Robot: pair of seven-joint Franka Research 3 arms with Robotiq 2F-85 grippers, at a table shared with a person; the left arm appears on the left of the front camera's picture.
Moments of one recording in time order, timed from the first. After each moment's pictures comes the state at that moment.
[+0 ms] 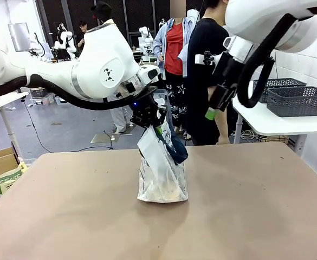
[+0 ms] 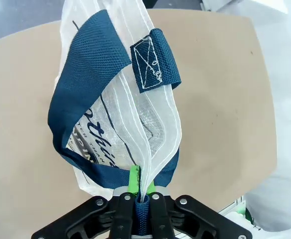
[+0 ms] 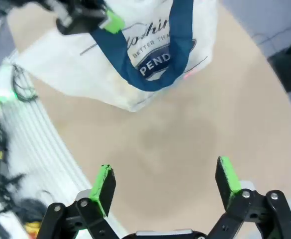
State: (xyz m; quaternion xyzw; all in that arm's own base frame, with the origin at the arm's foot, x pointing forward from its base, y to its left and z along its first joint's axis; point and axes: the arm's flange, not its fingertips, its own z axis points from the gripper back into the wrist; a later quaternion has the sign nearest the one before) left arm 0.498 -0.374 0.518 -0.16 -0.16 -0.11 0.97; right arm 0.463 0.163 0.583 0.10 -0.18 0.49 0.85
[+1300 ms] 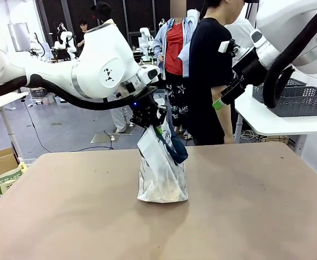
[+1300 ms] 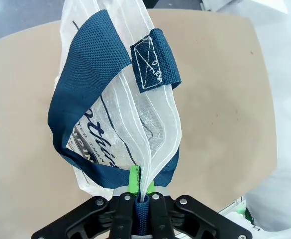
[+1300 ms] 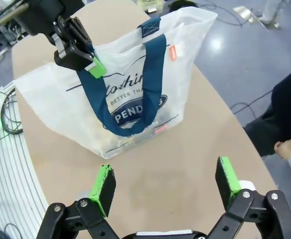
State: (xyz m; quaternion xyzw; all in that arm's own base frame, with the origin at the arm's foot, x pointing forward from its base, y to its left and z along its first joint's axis) left arm 0.498 -0.374 0.518 -0.16 -0.16 -0.11 0.97; right arm 0.475 0.113 0.568 0.16 -0.35 0.49 0.78
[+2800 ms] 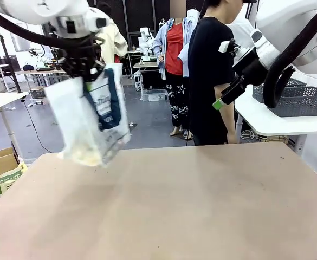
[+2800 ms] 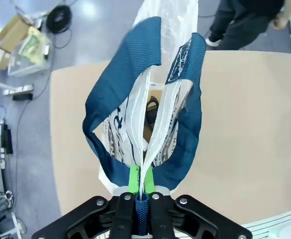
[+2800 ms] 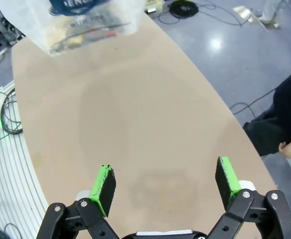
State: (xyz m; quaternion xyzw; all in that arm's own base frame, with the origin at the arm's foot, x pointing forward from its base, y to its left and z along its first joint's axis) left arm 0.470 -0.223 0.678 0.08 -0.21 -0.05 0.97; right arm 0.475 0.112 0.569 0.15 -0.35 0.49 0.78
